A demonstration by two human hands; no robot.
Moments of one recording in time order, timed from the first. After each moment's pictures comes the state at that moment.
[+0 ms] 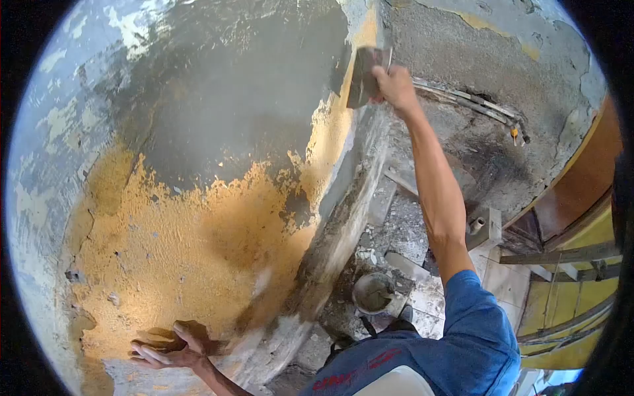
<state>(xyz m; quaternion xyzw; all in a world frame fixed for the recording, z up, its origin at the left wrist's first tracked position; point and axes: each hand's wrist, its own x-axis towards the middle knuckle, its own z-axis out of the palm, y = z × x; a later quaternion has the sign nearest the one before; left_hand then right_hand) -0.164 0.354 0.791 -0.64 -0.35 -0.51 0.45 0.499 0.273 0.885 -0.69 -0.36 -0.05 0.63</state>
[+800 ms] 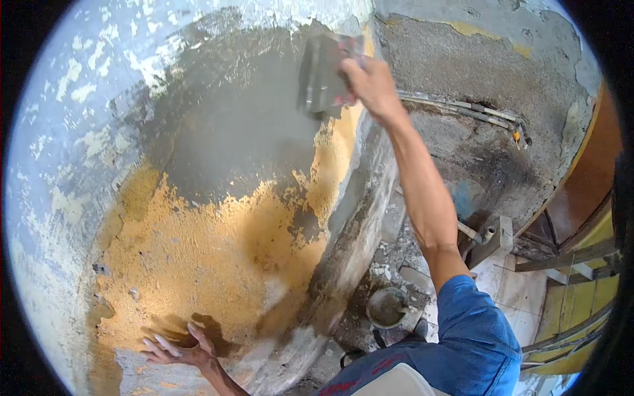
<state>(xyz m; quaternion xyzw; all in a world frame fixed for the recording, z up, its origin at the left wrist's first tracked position) -0.163 0.349 0.800 -0.62 -0.39 -0.48 0.48 0.425 0.264 0.959 -0.54 -0.41 -0.04 0.73</state>
